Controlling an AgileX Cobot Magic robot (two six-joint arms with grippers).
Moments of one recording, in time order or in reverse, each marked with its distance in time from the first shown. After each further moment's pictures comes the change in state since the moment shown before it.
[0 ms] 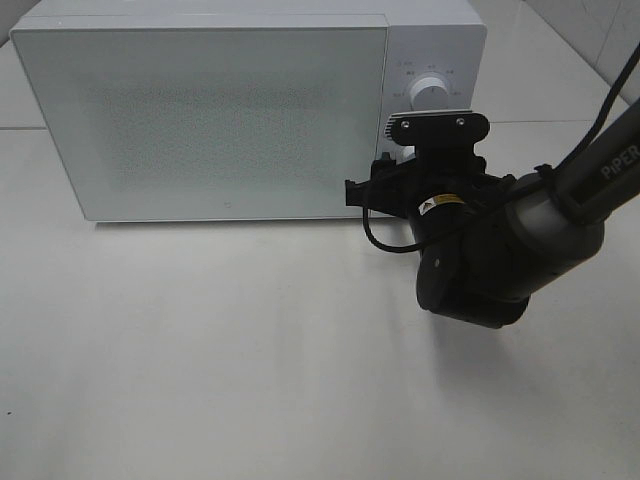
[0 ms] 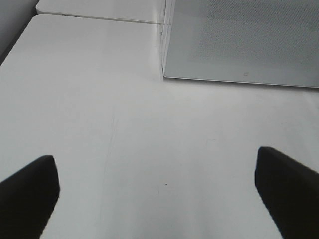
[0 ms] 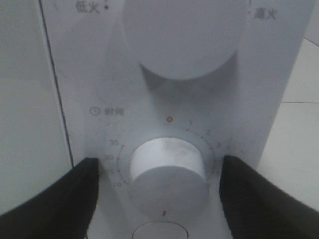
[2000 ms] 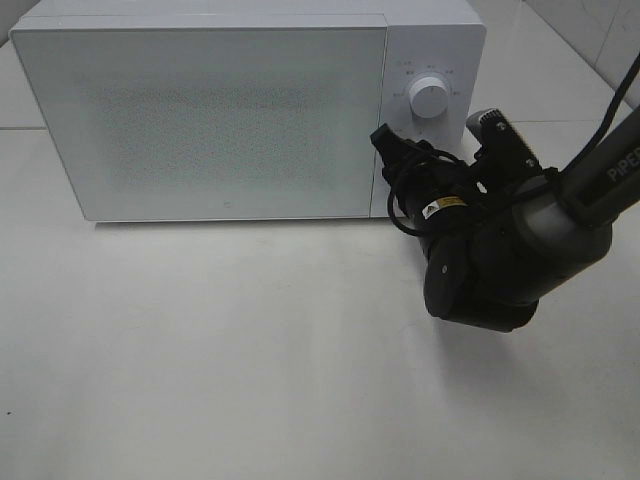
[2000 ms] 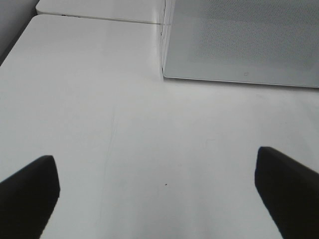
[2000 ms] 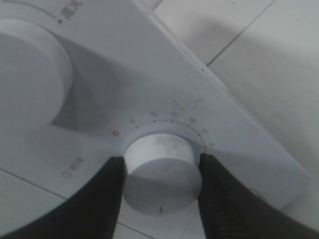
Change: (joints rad) left arm 0.000 0.000 0.000 0.000 0.000 0.000; right arm -0.001 -0.003 0.020 -0.053 -0.016 0.918
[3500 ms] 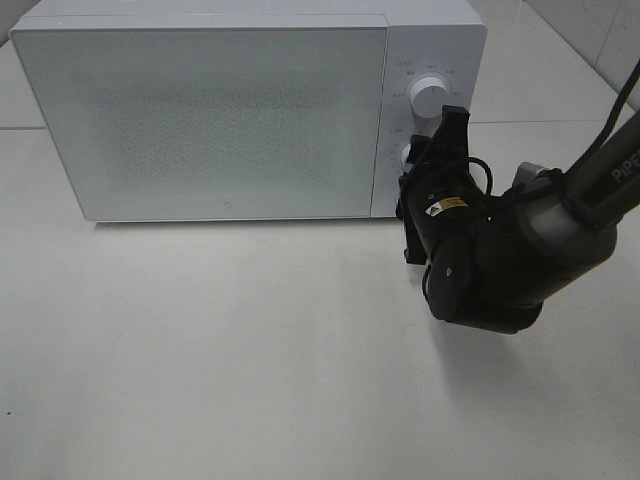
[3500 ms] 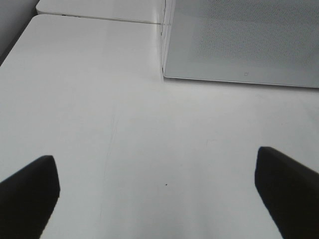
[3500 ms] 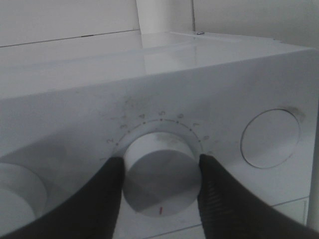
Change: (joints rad) left arm 0.000 0.000 0.000 0.000 0.000 0.000; right arm -0.007 -0.002 0.016 -0.014 -0.017 0.852
